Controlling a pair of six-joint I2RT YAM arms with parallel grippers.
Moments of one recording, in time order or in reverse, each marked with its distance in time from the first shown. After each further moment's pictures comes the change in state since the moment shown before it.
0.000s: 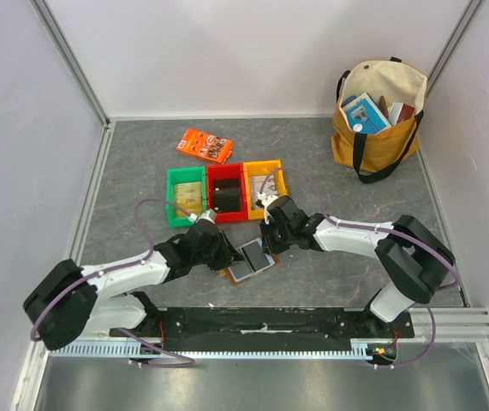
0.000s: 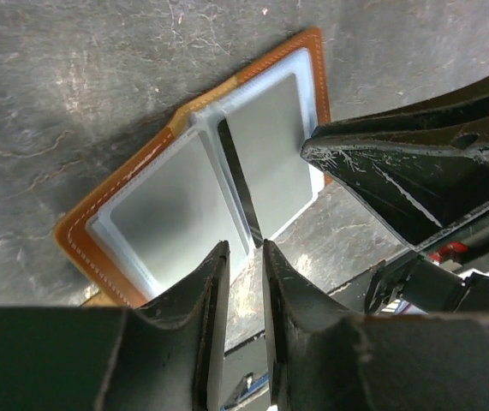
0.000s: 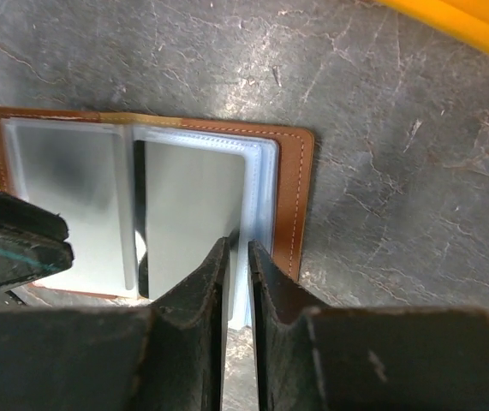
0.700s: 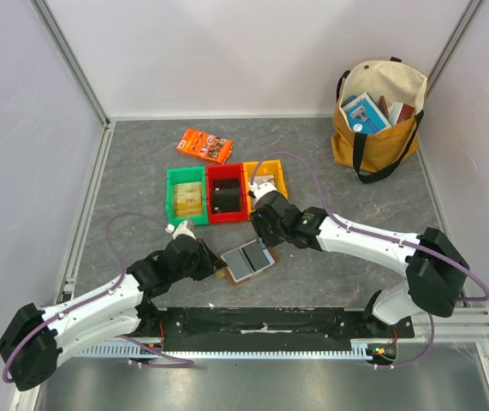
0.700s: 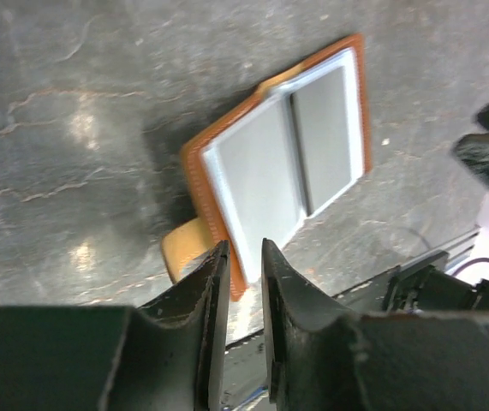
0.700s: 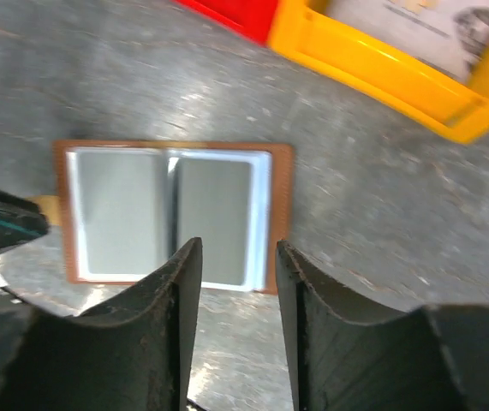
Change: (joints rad) left arm 0.000 -0.330 -0.178 -0.132 -0.107 -0.030; right arm 0.126 -0.102 0.192 -0.319 0.364 0.006
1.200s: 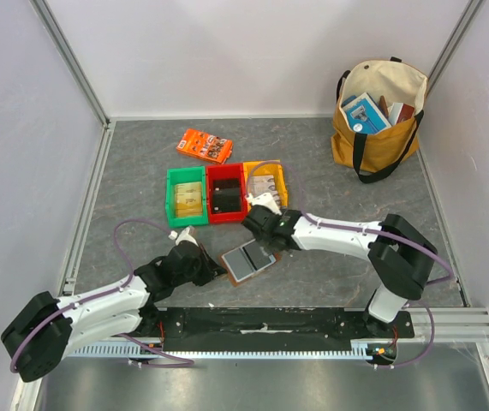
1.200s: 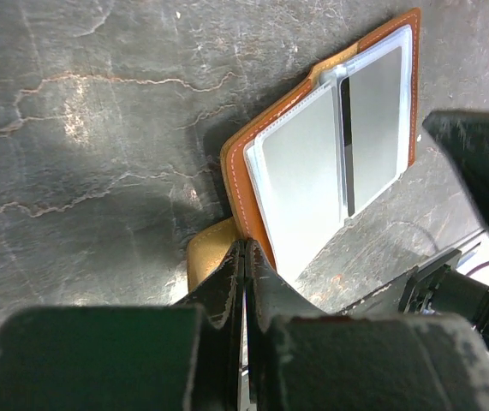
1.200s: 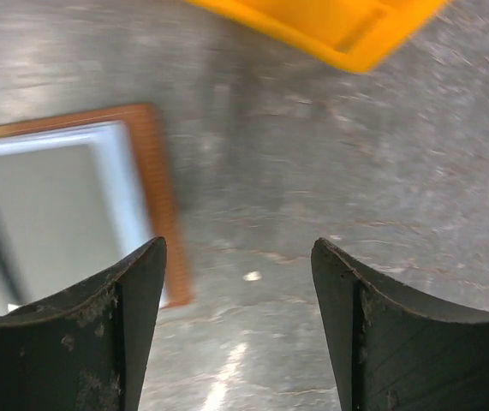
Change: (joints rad) left arm 0.000 0.090 -0.084 0.183 0.031 -0.018; right arm 0.088 0.190 0.075 -0.140 0.259 0.049
